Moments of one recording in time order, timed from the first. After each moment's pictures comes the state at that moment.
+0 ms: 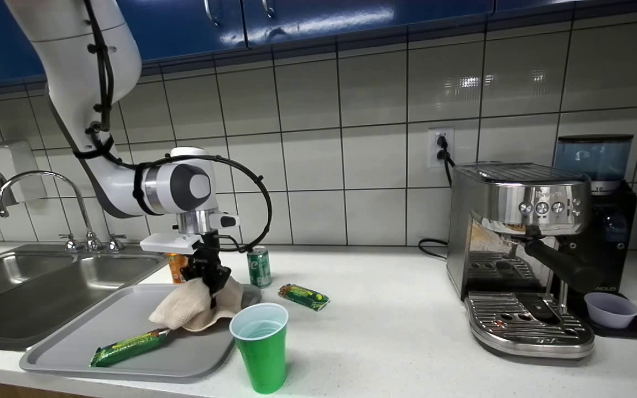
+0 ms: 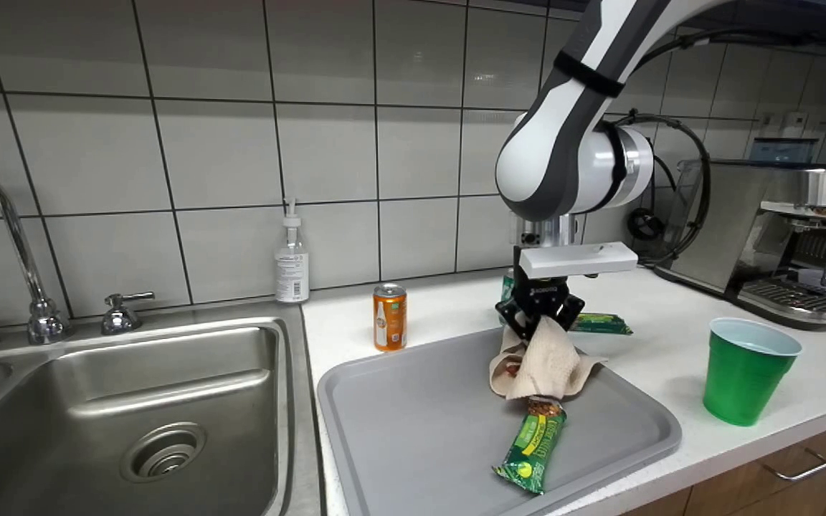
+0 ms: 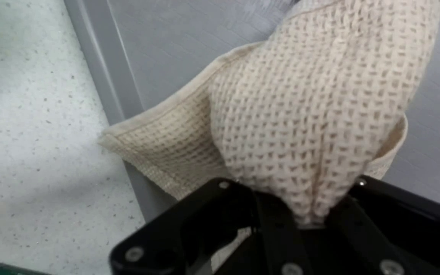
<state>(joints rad) 0.13 0.44 -0.01 -2.23 -0.03 2.55 0.26</state>
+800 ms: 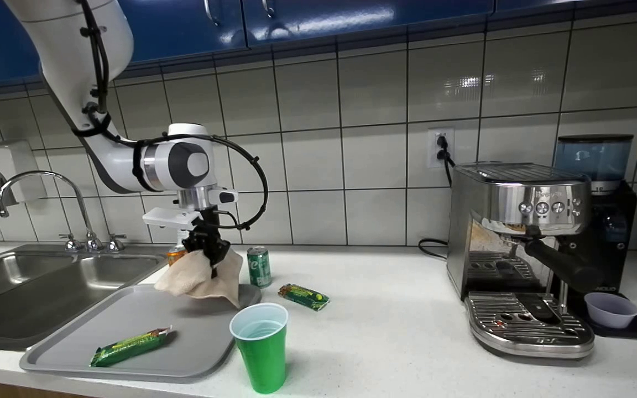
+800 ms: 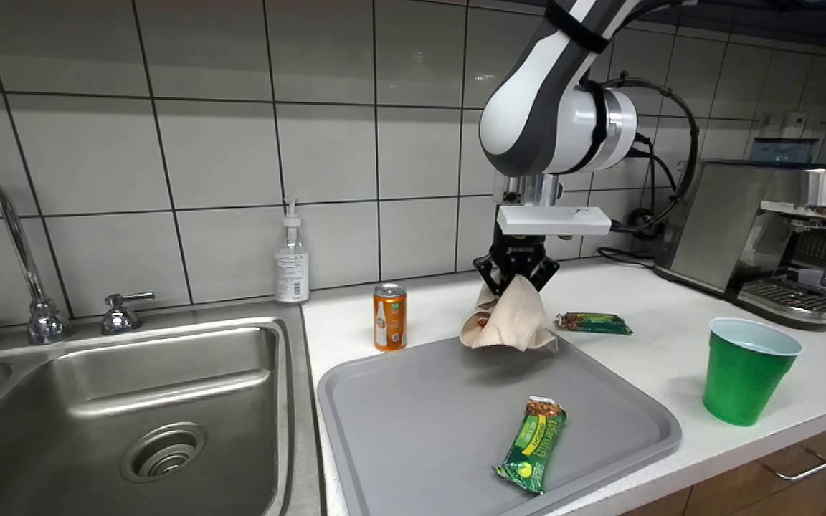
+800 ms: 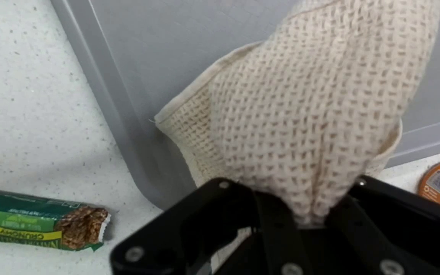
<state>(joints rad) 0.13 0.39 0.01 -2.16 0.02 2.55 0.26</state>
